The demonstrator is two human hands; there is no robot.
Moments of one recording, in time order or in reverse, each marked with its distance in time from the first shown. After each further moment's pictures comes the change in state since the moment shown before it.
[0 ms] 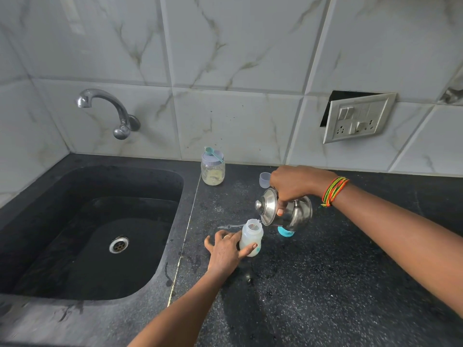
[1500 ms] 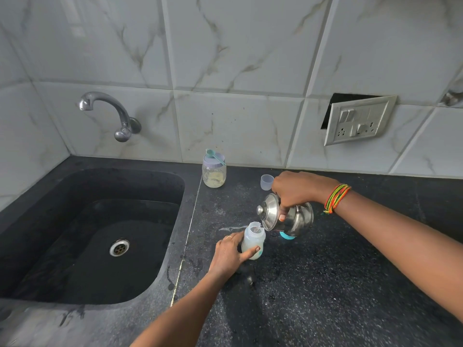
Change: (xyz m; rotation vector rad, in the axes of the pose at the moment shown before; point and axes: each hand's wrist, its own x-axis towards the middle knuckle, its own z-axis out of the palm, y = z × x) left_hand 0.004 -0.004 -0.005 -0.285 -0.009 0.116; right_hand -0.002 -0.004 0.005 0.011 0.015 0.000
